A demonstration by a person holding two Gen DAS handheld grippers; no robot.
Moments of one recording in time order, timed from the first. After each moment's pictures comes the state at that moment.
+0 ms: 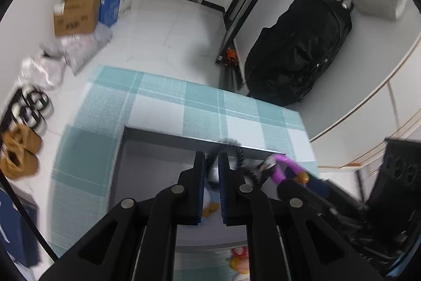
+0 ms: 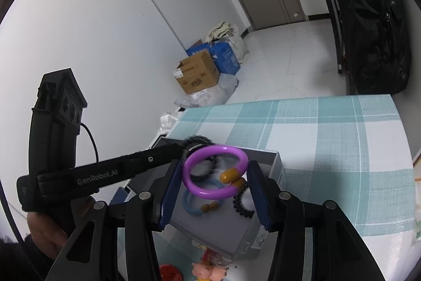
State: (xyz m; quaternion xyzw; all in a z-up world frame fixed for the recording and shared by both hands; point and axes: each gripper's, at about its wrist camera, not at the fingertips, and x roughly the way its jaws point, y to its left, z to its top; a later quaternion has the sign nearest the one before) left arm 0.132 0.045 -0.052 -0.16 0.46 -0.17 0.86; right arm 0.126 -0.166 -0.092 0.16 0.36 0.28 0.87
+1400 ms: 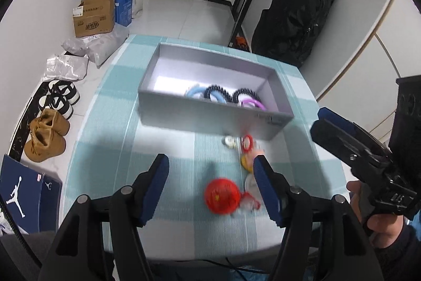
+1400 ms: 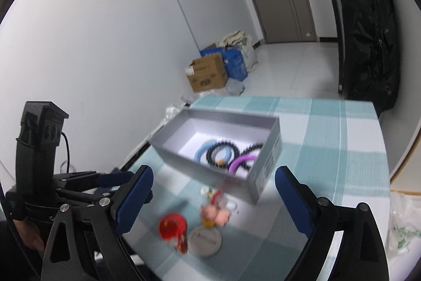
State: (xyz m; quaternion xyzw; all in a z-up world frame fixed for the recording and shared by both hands) left arm 0.017 0.039 -0.058 -0.08 0.46 -0.13 0.88; right arm 0.041 -0.176 -0.083 0.09 0.33 0.30 0.89
